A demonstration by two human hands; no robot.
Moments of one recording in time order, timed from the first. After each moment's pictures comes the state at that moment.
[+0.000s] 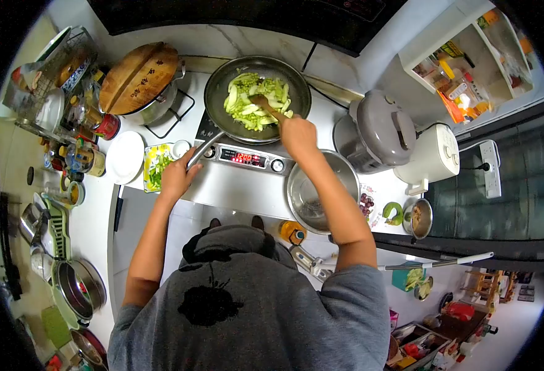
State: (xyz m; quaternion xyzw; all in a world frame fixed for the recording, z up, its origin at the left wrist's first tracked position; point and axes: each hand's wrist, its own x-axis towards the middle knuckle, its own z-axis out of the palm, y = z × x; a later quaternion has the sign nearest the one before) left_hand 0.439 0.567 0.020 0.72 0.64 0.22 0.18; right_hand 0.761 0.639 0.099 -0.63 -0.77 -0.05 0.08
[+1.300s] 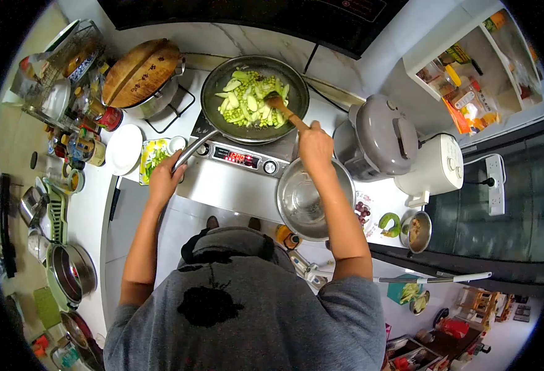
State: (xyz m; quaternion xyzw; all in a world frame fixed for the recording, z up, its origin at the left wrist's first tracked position) left_hand 0.443 0.541 0.020 0.69 0.66 0.27 0.13; right_hand 0.826 0.624 0.081 -0.63 -0.76 -0.10 0.12
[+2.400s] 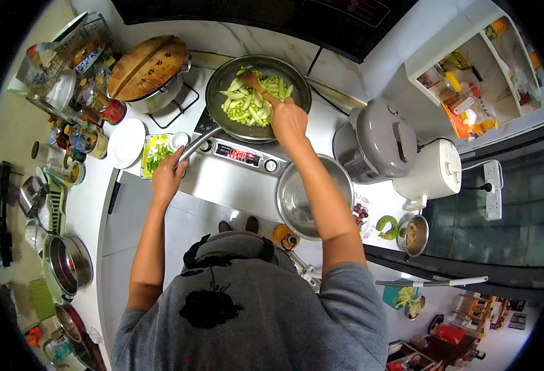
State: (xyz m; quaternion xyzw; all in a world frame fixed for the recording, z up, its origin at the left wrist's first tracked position) left_hand 0.450 0.528 0.016 0.66 0.69 0.28 0.11; right_hand 0.759 0.670 0.093 -0.59 -0.78 -0.03 0.19
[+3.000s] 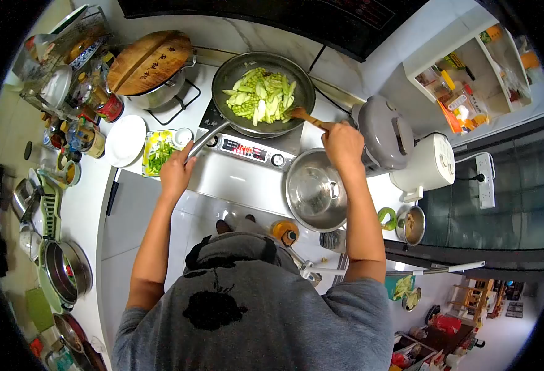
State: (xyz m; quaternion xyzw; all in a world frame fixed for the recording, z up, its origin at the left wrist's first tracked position) left_hand 0.445 0.528 0.010 0.68 0.66 0.30 0.08; right_hand 0.826 0.592 0.150 -0.67 -0.74 -0.11 0.06
